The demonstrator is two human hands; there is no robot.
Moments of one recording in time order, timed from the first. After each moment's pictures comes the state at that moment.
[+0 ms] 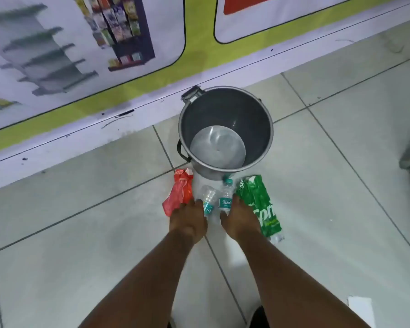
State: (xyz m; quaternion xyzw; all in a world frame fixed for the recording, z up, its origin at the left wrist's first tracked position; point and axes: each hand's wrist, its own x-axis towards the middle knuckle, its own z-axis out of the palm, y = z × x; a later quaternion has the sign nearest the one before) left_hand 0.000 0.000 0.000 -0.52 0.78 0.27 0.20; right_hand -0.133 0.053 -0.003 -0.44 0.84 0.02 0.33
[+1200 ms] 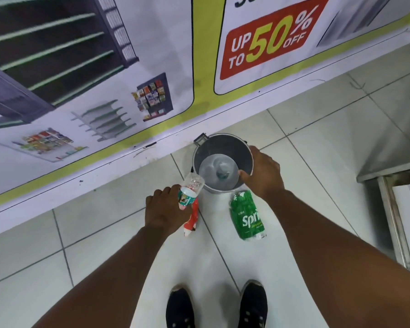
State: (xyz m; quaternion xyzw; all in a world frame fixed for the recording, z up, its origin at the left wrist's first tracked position) left_hand 0.074 -0.055 0.242 -0.58 0.79 0.20 0.05; right_hand -0.208 -0.031 0.277 -0.52 0.82 -0.11 0.21
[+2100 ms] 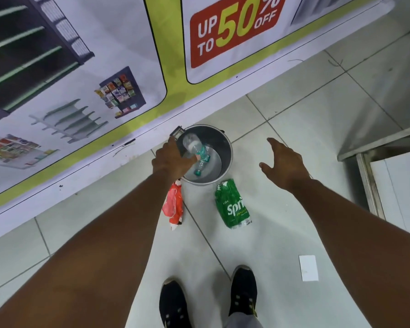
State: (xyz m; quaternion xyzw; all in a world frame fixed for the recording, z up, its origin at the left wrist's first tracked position) left_hand -0.050 -0.133 0.259 -0.62 0.71 0.33 0.05; right_hand -0.311 0.030 0.290 -0.49 0.84 -0.05 0.22
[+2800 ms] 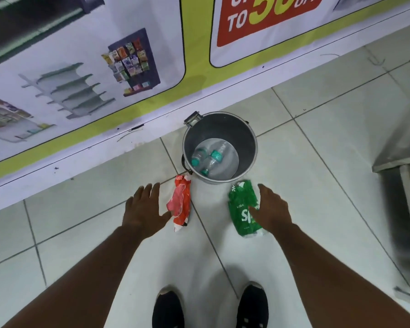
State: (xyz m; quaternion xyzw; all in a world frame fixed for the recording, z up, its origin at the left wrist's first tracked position) left_hand 0.102 -0.053 0.123 -0.56 0.78 0.21 0.19; right_hand -0.223 0.065 0.126 -0.45 0.83 0.05 0.31
